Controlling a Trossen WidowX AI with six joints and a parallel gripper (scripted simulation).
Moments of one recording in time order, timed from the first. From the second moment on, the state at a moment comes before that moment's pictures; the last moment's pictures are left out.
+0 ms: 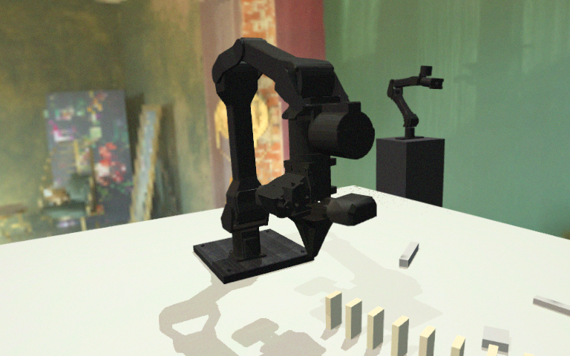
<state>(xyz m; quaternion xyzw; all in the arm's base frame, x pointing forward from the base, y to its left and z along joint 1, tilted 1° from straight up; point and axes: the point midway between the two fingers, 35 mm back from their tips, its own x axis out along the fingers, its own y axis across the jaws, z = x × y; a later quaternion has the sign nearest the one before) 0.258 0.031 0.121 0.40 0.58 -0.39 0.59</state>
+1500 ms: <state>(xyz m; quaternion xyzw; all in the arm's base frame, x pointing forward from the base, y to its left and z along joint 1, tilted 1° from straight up) 0.292 0.045 0.057 0.39 0.59 -0.39 0.59</state>
